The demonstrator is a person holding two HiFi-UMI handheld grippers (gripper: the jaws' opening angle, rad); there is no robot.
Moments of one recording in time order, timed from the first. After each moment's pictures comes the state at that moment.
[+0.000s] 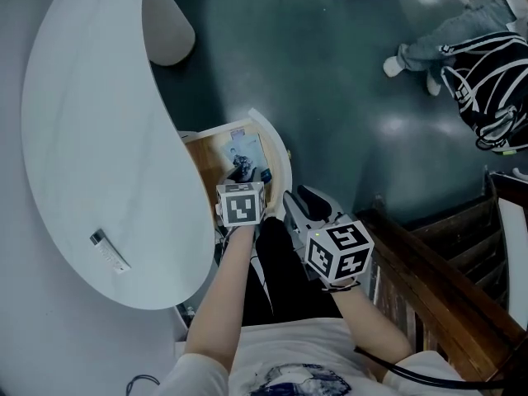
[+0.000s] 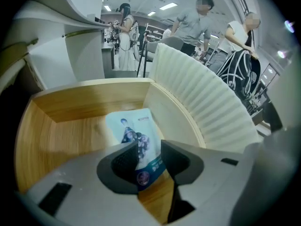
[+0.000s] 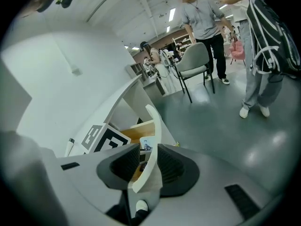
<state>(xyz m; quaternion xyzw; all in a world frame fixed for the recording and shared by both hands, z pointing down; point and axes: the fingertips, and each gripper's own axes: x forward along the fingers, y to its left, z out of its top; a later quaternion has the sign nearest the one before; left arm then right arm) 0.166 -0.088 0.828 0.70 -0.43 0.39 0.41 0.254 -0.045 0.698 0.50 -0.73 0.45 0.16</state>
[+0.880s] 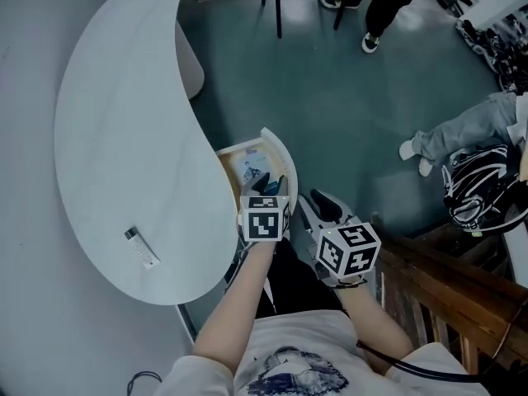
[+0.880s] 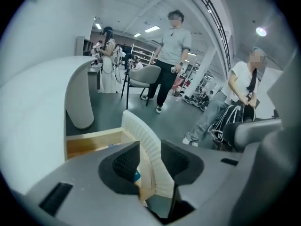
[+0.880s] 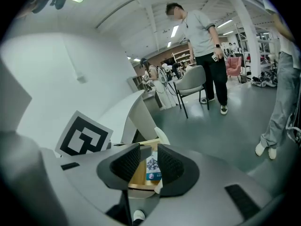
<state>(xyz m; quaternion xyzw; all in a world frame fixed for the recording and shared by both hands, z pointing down) 0.206 -0.088 0.673 0.80 -0.39 0.29 0.35 0.254 -0.037 0.598 0.55 -0.73 0.39 0.14</state>
